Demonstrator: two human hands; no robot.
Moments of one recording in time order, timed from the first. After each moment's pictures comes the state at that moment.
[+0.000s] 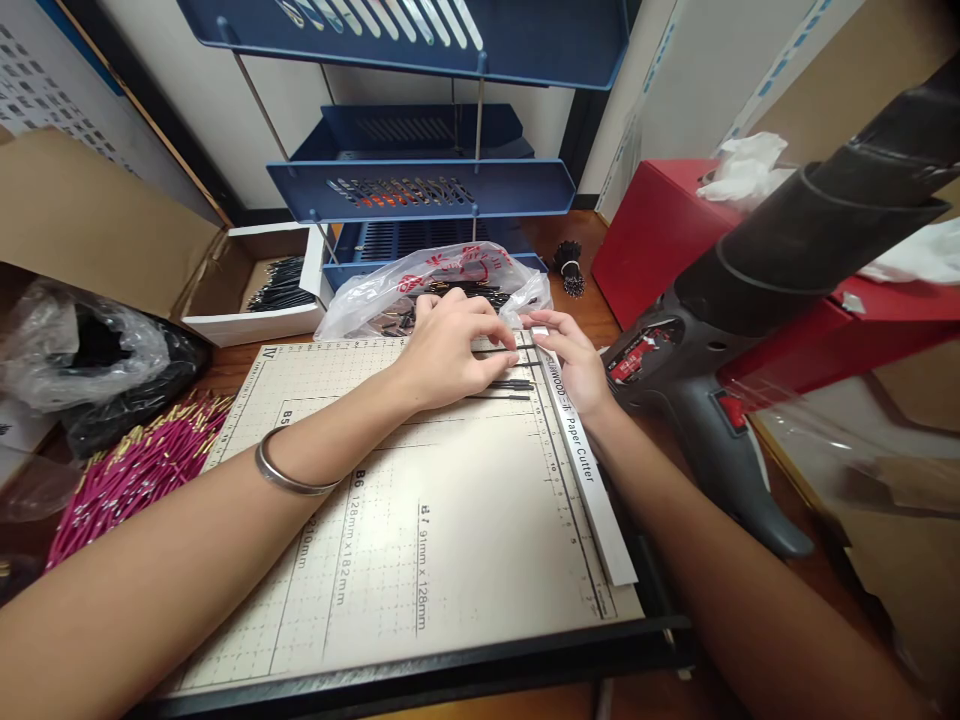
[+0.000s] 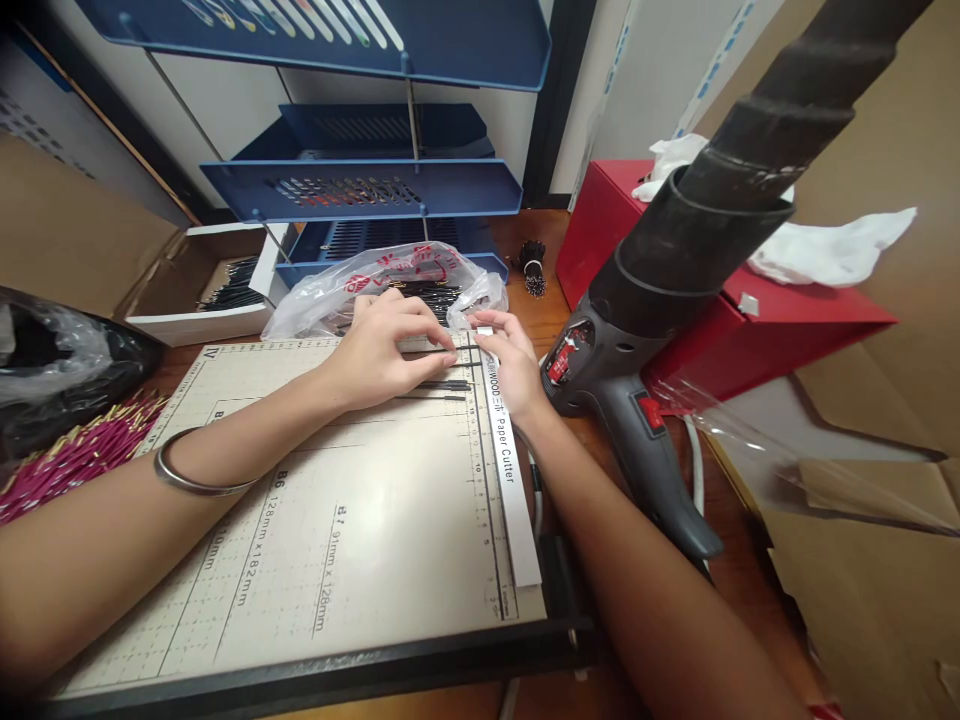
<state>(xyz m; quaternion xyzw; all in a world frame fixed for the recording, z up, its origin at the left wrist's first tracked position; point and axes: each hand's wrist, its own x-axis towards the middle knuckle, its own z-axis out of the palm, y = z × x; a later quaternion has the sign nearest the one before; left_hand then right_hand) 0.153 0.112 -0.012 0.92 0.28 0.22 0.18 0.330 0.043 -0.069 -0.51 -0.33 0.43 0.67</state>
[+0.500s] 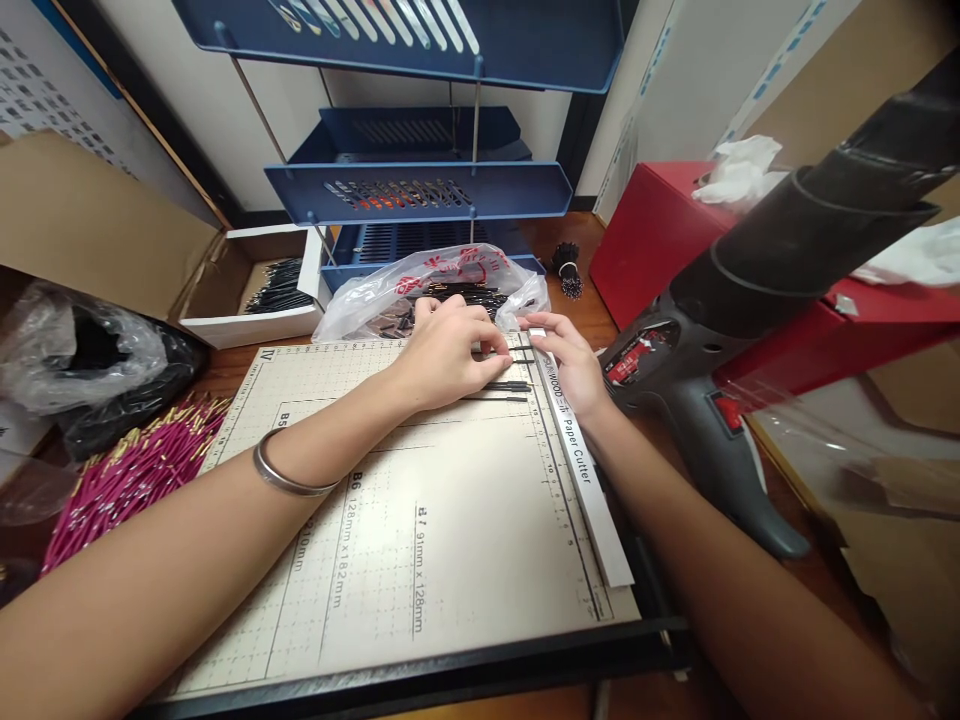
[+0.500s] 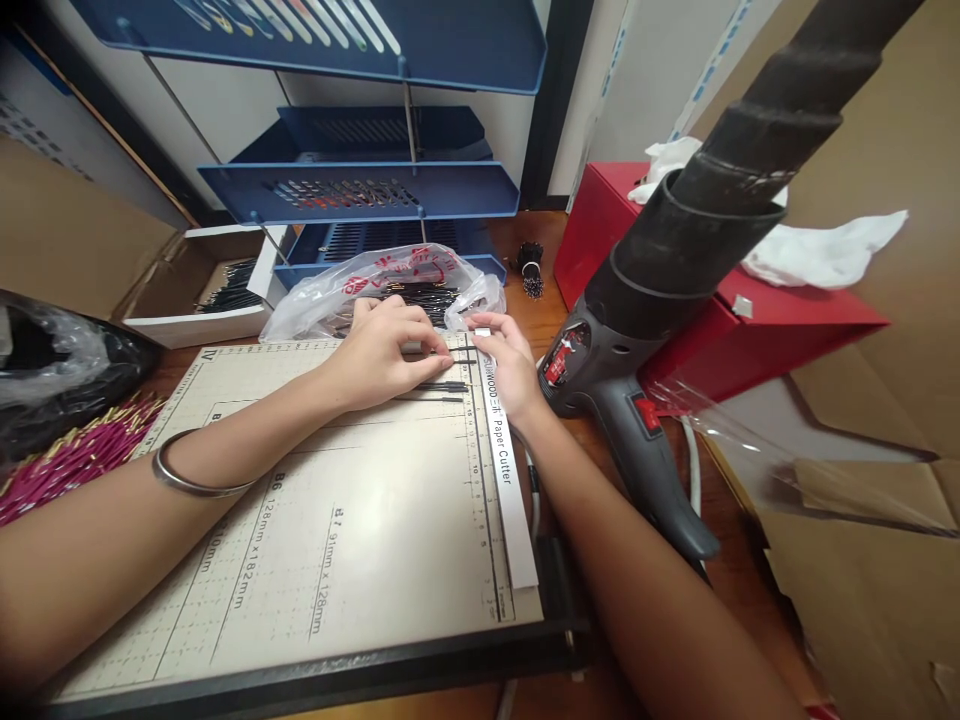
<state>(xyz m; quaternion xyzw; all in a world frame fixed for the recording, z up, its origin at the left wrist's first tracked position) 0.155 0.115 -0.013 0.92 0.29 0.19 0.17 0.331 0.045 -0.071 -0.52 -0.33 0.43 0.67</state>
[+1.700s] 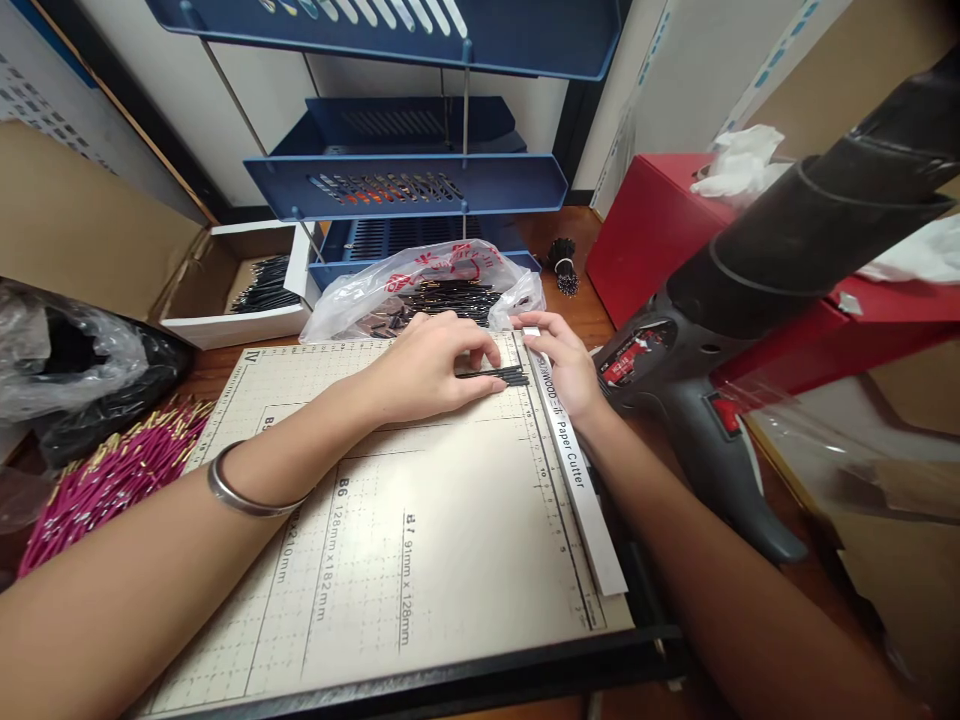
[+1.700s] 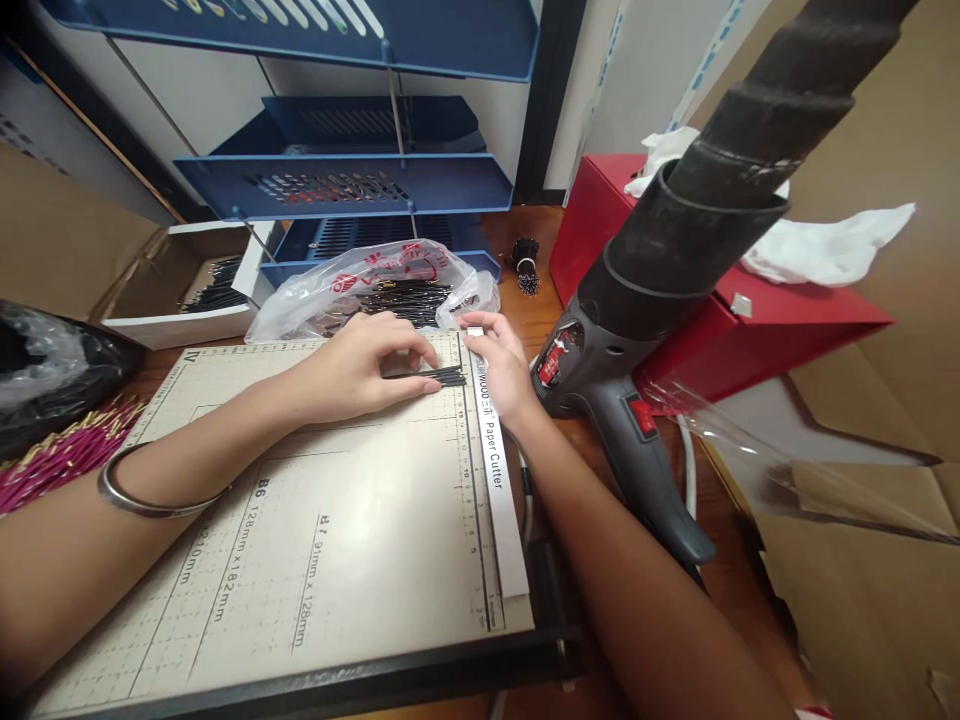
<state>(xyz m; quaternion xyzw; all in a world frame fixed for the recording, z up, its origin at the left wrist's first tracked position) 0.137 0.116 -0.005 0.95 0.22 0.12 0.20 0.330 0.042 -0.067 -0.53 -0.35 0.42 0.65</state>
